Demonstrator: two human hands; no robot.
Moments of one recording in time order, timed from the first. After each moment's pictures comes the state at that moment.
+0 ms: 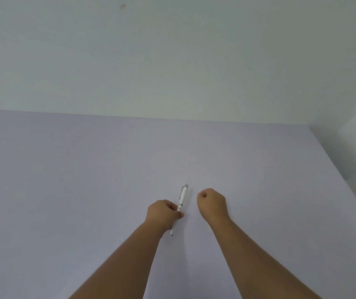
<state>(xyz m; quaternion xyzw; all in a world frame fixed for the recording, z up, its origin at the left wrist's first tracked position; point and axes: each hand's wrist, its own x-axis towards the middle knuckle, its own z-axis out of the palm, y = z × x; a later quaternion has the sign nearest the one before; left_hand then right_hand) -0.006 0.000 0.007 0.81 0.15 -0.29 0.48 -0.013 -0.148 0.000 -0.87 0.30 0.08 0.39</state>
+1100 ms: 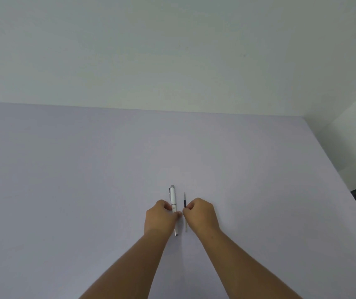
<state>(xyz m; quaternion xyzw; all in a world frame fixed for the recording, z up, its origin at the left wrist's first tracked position) -0.019 -0.027 -0.023 0.86 0.16 -0.24 0.43 -0.029 -0.142 -0.031 -0.88 0.29 0.15 0.36</state>
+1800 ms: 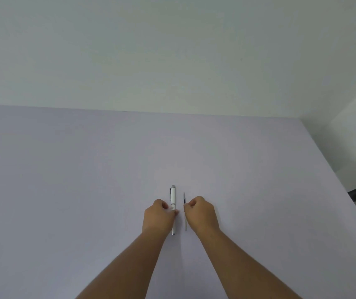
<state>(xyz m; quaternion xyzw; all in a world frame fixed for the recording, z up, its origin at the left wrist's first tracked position) -0.017 -0.020 -0.018 0.87 0.15 -0.24 0.41 -0.034 -0.141 -0.026 -0.86 0.30 0.13 0.38</state>
